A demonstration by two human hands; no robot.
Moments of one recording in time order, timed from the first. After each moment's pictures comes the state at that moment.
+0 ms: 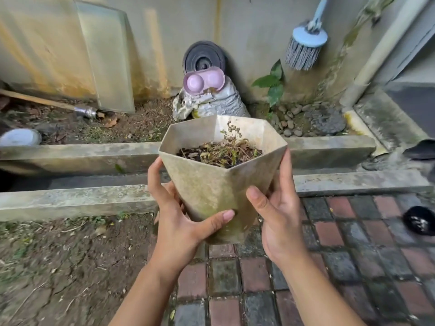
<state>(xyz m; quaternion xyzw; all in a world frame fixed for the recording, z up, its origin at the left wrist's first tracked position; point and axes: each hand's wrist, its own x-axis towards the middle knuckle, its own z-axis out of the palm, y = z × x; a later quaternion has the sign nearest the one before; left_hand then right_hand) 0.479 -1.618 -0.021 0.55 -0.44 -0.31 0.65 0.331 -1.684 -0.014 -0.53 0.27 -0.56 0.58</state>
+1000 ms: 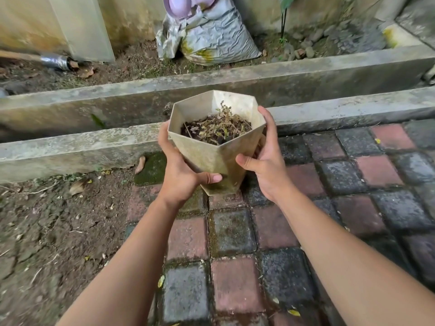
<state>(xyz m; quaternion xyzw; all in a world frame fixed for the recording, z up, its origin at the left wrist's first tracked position) 0.497 -1.669 -0.307 0.59 -0.48 -0.33 0.56 0.311 -1.741 -0.301 -0.56 0.31 -0.48 0.60</state>
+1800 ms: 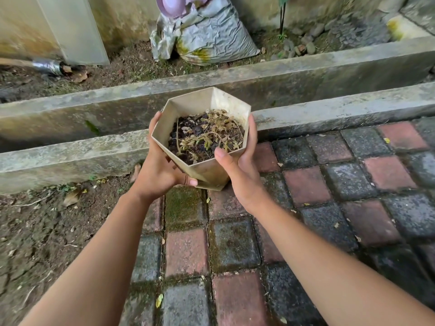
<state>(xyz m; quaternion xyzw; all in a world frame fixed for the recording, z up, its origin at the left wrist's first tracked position) 0.560 -1.703 -0.316 0.52 -0.63 -0.33 0.46 0.355 -1.730 -0.307 -0.56 0.33 -0.47 0.60</state>
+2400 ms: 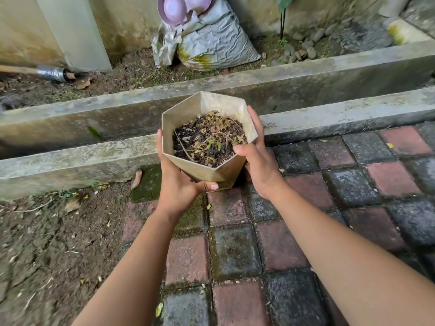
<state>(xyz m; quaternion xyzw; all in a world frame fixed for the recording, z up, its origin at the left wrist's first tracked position) 0.507 -1.694 -0.327 0.61 -0.50 -0.30 0.54 0.334 -1.776 -0.303 -0.58 0.33 -0.42 0.62</state>
